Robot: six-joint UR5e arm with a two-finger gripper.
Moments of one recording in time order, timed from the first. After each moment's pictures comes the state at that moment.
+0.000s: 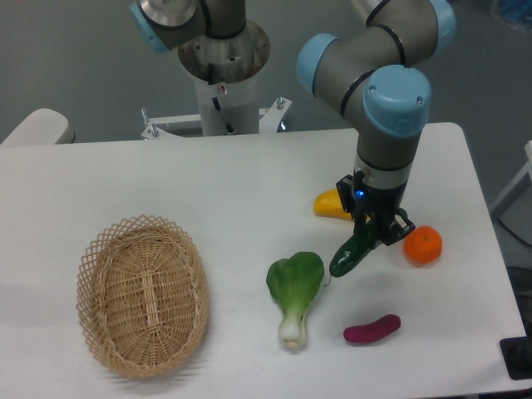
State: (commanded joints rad) arm 2.61 -1.93 -1.48 -1.15 1.54 1.48
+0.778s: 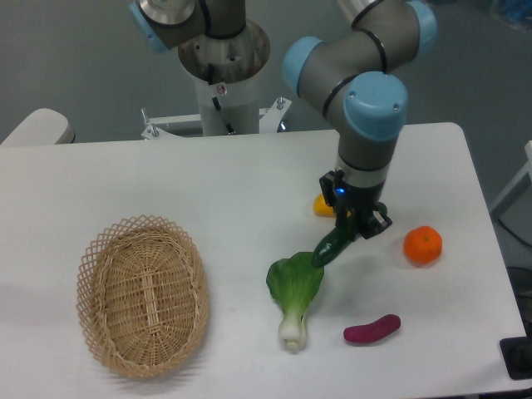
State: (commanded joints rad) arm 2.60 -1.81 -1.77 -1.06 1.55 1.46
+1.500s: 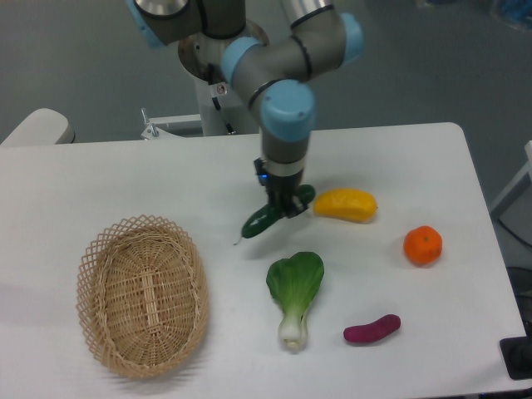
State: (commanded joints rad) arm 2.39 -1.79 -2.02 -0.94 1.57 1.46
